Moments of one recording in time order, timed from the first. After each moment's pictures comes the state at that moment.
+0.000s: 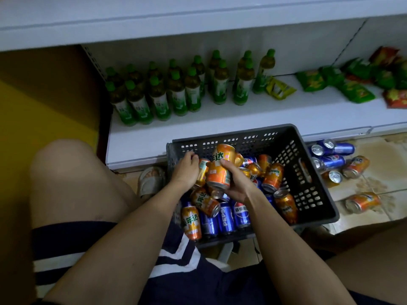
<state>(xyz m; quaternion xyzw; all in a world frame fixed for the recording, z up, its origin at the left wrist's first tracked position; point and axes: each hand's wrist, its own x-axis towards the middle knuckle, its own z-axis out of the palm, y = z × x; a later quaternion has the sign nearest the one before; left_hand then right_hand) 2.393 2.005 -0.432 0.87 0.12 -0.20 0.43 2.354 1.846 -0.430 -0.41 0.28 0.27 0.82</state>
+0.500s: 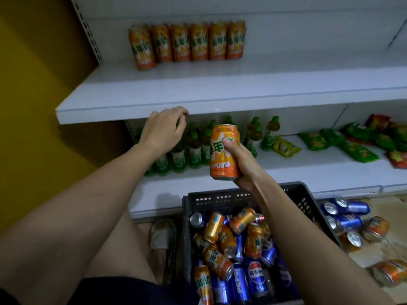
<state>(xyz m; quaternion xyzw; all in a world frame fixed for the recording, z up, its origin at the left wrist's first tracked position) 2.521 2.091 -0.221 0.95 -0.19 0.22 0.11 2.445 1.885 -0.251 -0.53 0.08 0.14 0.83</state>
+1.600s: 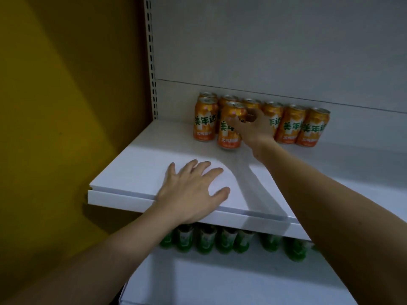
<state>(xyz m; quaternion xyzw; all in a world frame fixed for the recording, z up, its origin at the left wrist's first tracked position) 2.608 2.166 -0.181 0.99 -0.06 0.03 0.08 2.753 2.024 -0.125 -0.80 -0.06 -0.10 0.59</state>
